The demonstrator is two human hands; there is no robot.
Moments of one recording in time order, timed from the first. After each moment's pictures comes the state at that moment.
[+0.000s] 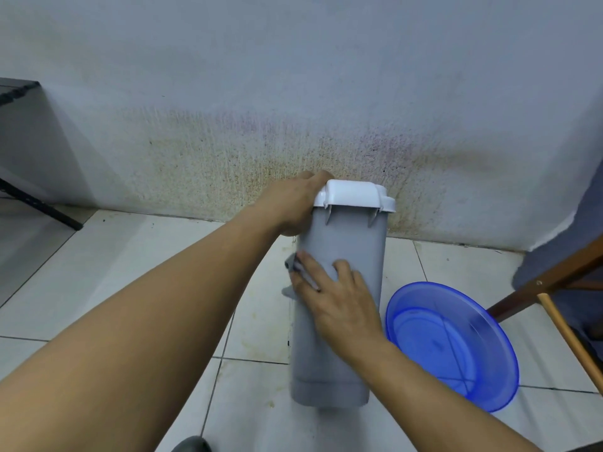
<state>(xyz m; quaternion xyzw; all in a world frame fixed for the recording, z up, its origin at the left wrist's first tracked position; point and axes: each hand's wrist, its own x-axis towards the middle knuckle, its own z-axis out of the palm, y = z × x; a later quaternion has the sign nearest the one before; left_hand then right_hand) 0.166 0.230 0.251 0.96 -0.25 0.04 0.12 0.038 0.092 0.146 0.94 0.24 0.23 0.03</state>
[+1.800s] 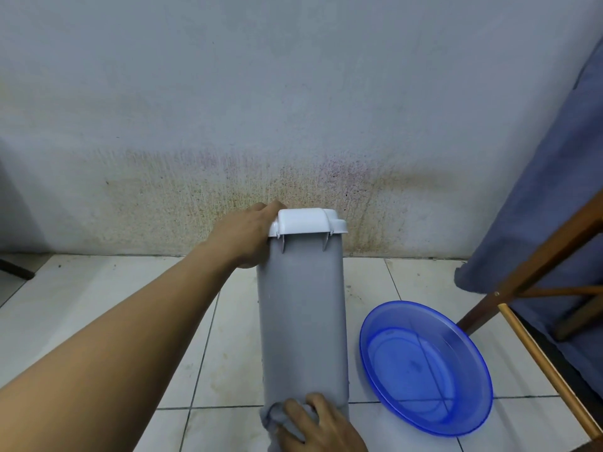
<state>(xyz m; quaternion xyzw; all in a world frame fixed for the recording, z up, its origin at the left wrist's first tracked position) 0.181 0.223 0.251 0.97 -0.20 0.03 0.09 -0.039 0.077 0.025 0.96 0.09 0.19 -0.19</state>
